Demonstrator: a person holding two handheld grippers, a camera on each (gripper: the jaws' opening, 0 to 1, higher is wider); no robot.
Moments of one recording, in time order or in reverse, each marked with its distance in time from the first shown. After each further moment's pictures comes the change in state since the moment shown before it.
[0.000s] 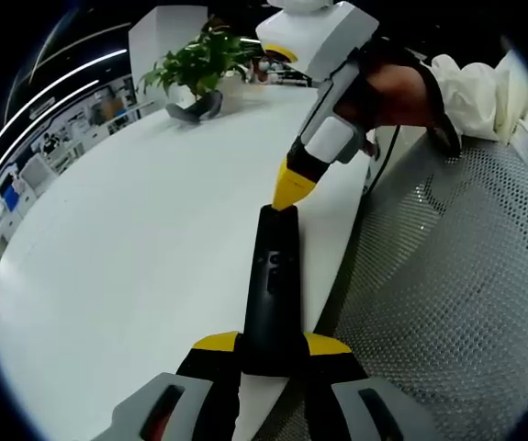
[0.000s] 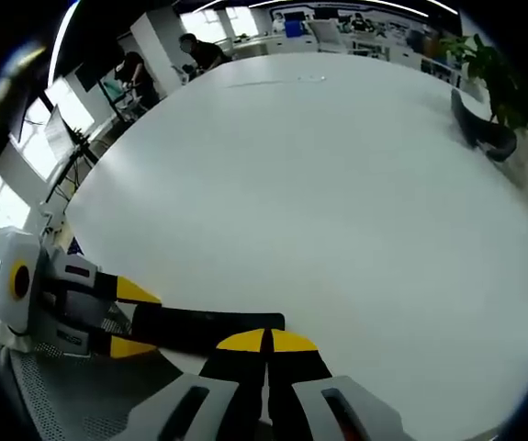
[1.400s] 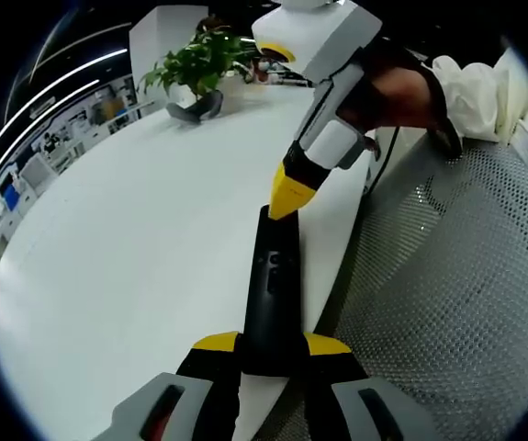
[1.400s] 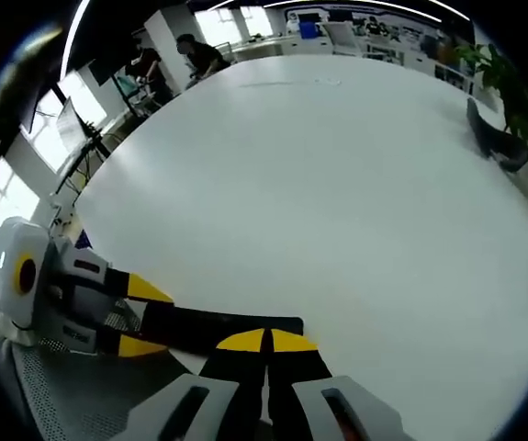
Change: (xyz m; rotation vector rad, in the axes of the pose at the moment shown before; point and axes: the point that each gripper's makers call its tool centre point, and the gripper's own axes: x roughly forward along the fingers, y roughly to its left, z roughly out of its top) left arm 0.001 0.000 0.001 -0.001 0.000 0.000; right arm 0.004 0.011 0.002 -0.031 -0.005 0.050
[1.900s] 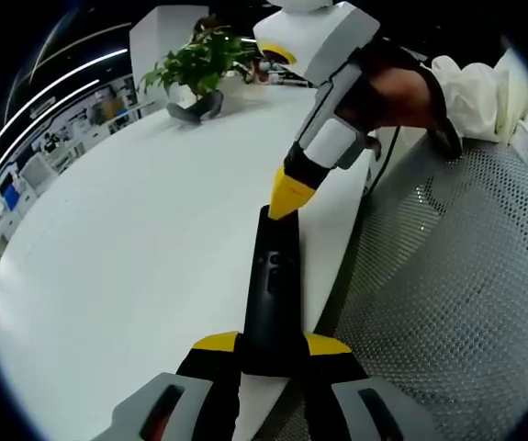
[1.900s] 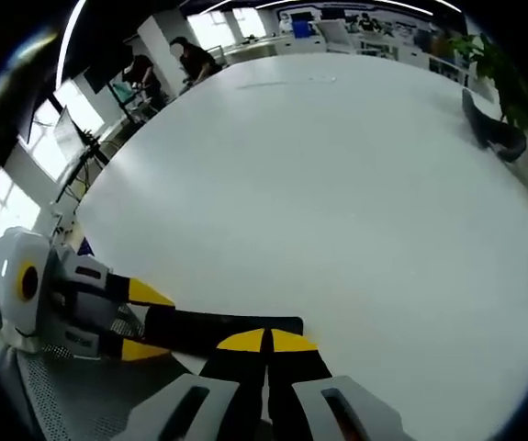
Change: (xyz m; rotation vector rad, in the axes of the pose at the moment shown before) left arm 0.000 0.000 0.000 0.000 -0.001 0.000; right arm 0.001 0.000 0.001 0.033 -0.005 0.009
